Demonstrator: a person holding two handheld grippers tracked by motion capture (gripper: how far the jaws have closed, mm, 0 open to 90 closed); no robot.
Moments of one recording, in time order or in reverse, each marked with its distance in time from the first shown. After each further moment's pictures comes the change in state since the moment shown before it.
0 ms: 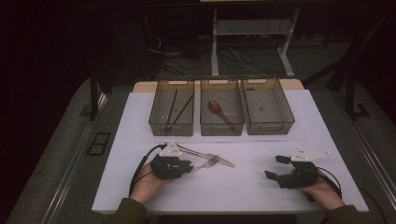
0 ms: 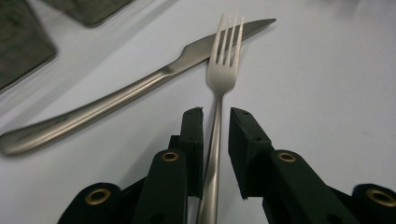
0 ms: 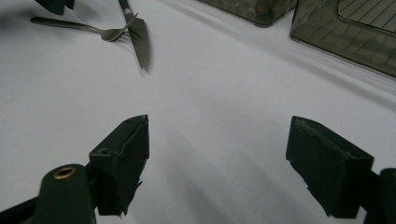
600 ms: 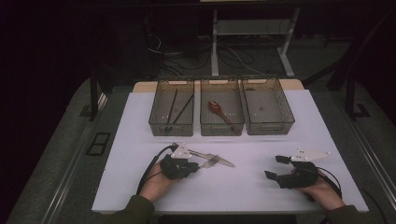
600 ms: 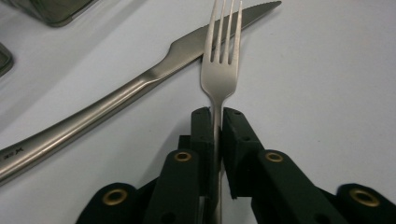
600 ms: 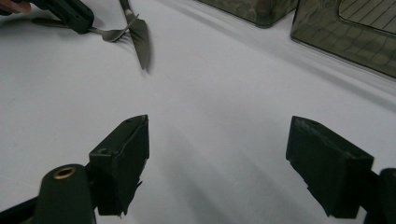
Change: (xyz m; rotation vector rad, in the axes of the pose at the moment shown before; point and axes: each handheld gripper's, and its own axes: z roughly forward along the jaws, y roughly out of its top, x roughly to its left) left arm -0.002 0.000 0.023 0.023 0.000 0.058; right arm 0.000 0.000 0.000 -0.002 0.002 -0.002
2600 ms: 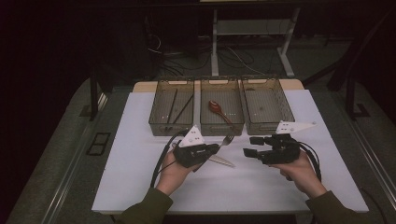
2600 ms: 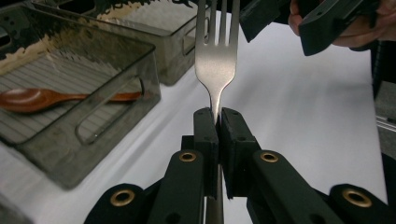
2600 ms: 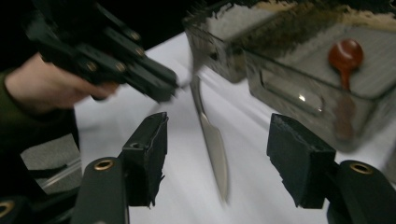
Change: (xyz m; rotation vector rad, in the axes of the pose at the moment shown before) left arm -0.024 0.077 -0.014 -0.286 0.017 0.039; right arm 0.022 0.097 0.016 -0.112 0.247 0.047
